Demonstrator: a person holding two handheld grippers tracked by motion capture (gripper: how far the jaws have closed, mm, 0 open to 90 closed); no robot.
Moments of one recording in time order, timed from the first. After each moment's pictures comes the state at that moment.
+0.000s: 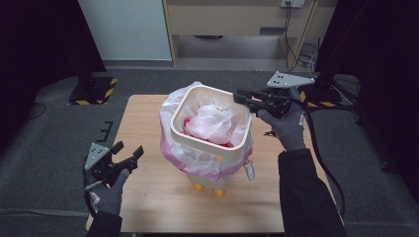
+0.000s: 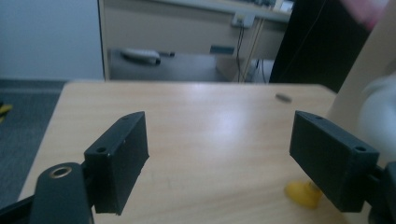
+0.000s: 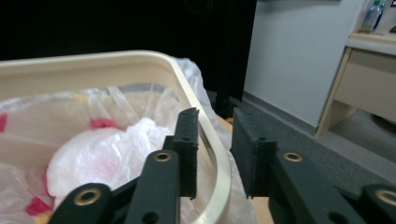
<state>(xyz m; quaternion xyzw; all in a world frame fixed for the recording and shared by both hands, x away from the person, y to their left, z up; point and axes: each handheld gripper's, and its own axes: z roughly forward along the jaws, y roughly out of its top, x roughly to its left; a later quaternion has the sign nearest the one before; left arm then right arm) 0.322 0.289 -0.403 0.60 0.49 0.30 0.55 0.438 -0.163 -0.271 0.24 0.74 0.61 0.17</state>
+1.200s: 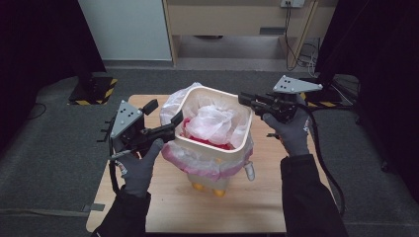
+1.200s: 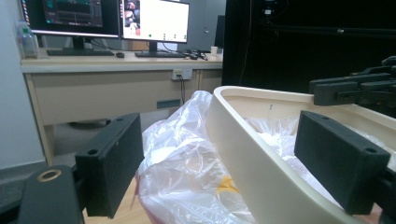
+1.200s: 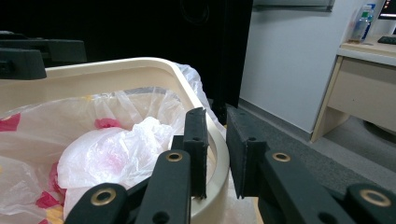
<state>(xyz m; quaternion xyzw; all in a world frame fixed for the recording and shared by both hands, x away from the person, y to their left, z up) 0.339 0.180 -0.284 0.62 0.38 0.30 0.61 0.426 -0.171 -0.273 0.24 0.74 0.60 0.18</state>
